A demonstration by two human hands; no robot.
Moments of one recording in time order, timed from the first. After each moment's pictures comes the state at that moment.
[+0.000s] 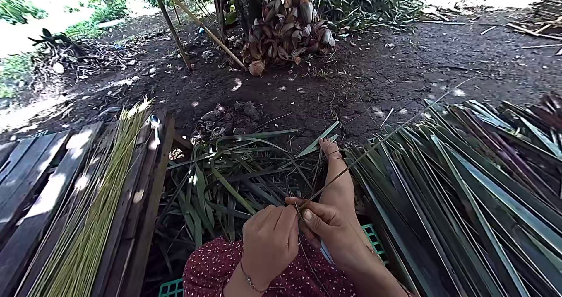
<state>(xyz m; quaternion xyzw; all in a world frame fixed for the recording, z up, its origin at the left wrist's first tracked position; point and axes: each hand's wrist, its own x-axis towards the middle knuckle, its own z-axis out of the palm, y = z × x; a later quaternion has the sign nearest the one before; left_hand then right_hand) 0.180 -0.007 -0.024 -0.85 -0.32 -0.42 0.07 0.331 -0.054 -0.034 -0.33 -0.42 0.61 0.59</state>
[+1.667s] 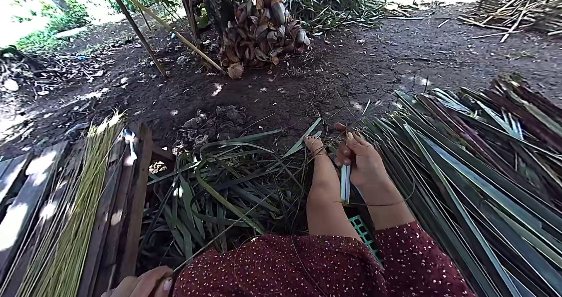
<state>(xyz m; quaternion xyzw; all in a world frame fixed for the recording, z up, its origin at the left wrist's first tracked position) -0.014 -0.032 0.015 -0.86 -0.50 -0.09 -0.07 0.450 0.015 -0.030 -0.46 -0.23 0.45 0.73</state>
